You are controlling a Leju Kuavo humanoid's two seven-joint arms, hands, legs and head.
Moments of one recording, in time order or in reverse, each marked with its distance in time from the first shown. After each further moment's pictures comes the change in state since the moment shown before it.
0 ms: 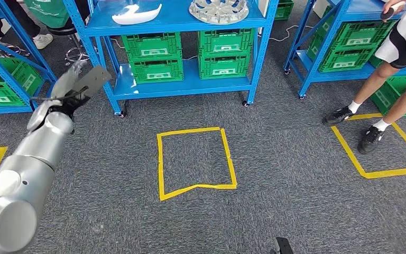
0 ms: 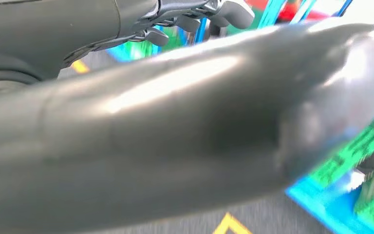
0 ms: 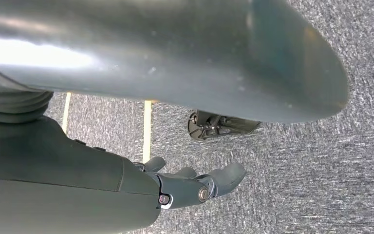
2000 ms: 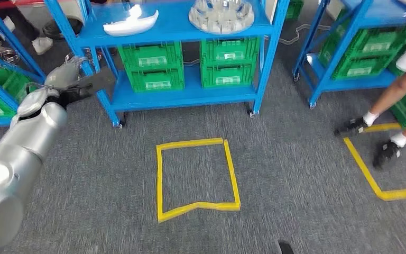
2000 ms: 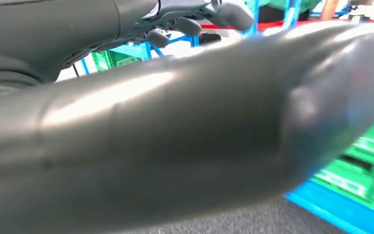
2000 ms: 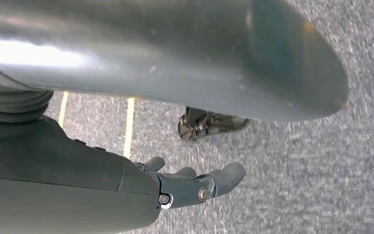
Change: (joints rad) left arm -0.068 0.052 -0.232 0.048 -0.021 -0.061 0.070; right arm 0.008 -0.002 0.000 0.006 -0.006 0.007 0.005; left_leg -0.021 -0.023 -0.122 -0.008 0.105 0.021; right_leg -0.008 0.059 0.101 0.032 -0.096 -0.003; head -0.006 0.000
